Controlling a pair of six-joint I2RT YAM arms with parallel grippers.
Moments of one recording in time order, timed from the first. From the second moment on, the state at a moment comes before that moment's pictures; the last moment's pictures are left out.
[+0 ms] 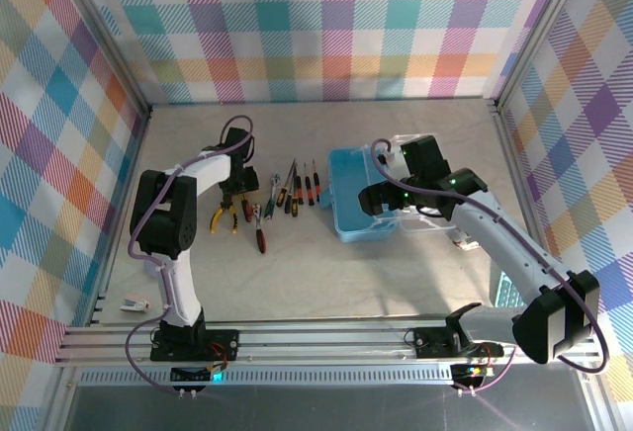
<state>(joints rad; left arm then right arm) -0.19 1.99 1.35 -0.58 -0.12 -0.45 0.47 1.27 1.13 -0.78 -0.17 0.07</state>
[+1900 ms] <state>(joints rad) -0.38 1.57 1.21 -0.23 0.59 -0.76 0.72 1.66 1.38 -0.44 -0.40 0.34</state>
